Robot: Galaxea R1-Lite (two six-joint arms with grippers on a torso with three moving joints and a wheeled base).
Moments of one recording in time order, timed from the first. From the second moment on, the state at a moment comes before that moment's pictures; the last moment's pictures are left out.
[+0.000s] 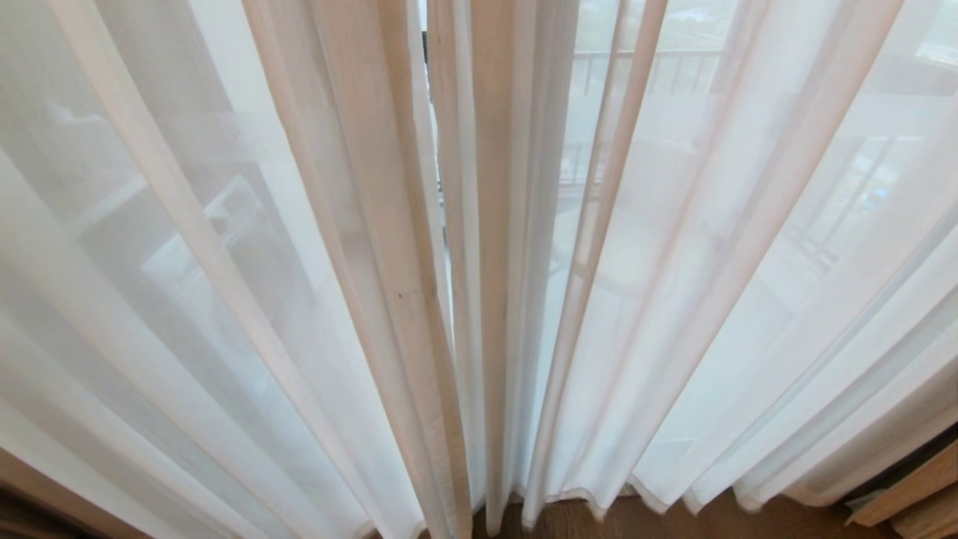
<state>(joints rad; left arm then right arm) 0.00 0.00 0.00 -0.01 -0.02 0.00 0.01 0.00 0.00 -0.01 -0.02 0.04</state>
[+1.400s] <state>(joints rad) 0.00 0.00 0.00 -0.01 -0.02 0.00 0.01 0.00 0.00 -0.04 0.01 -0.11</state>
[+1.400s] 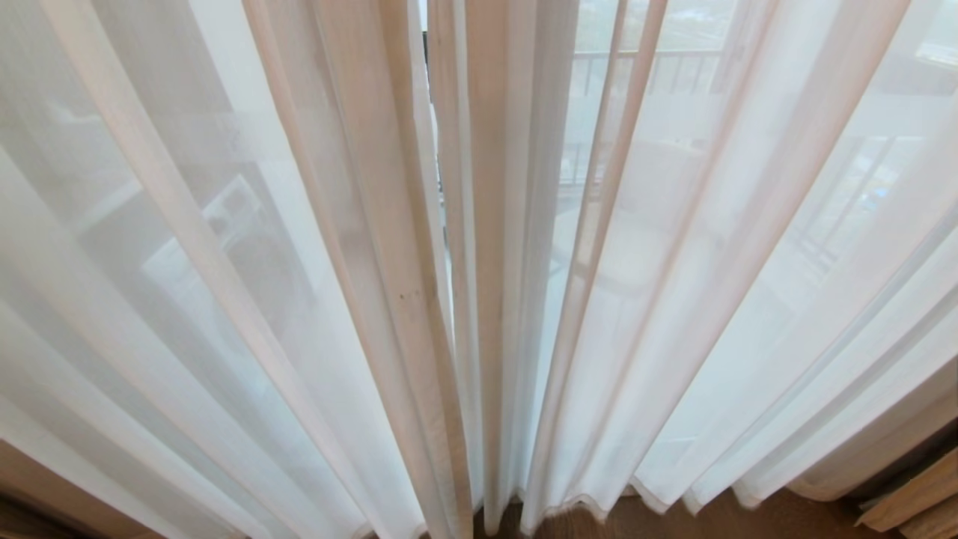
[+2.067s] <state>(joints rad) 0.00 0.00 0.00 -0.01 -0.02 0.00 0.13 0.30 -0.22 -0.27 0.46 -0.11</state>
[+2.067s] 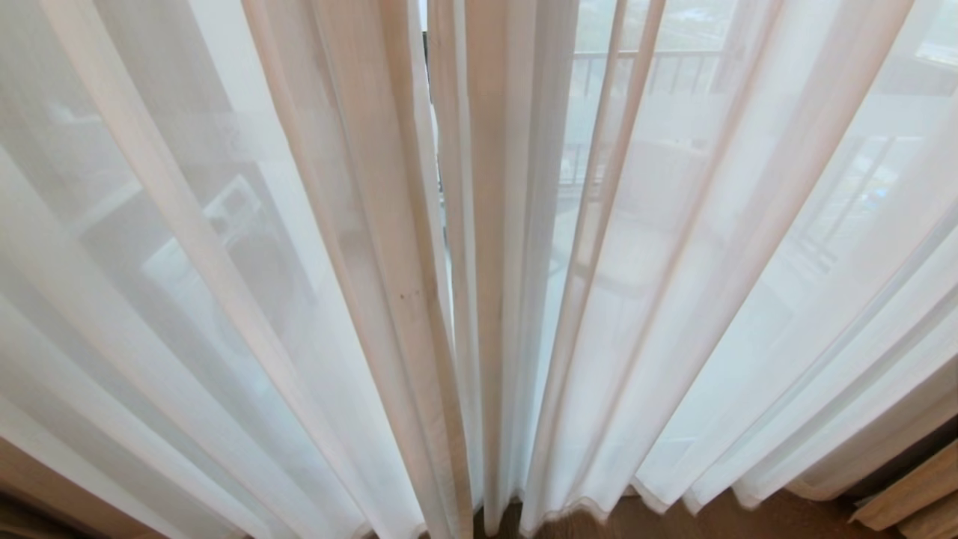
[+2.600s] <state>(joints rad) 0.00 0.00 0.00 -0.01 -0.02 0.00 0.33 0.73 -0.59 -0.36 0.47 -0.07</state>
